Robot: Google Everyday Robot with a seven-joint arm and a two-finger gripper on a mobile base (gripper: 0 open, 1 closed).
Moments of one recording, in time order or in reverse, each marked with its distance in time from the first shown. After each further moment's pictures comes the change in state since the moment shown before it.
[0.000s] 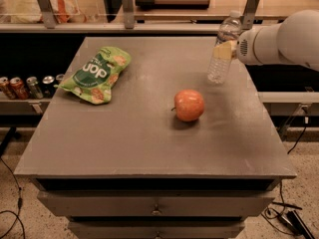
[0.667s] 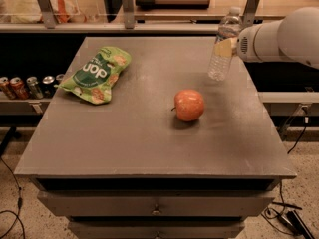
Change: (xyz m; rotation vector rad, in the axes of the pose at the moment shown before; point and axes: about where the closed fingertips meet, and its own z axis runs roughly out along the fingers) arm -0.008 0.001 -0.004 0.008 -0.017 -0.032
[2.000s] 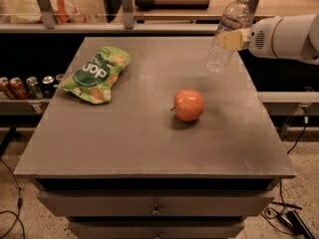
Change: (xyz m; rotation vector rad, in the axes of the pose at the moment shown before) arm -0.023 0.016 -0.032 -0.145 -0.120 -0.027
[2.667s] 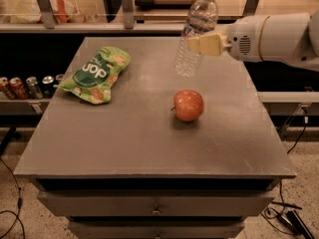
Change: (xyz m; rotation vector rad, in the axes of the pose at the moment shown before) arm -0.009 0.106 -0.018 -0.329 -0.062 -0.168
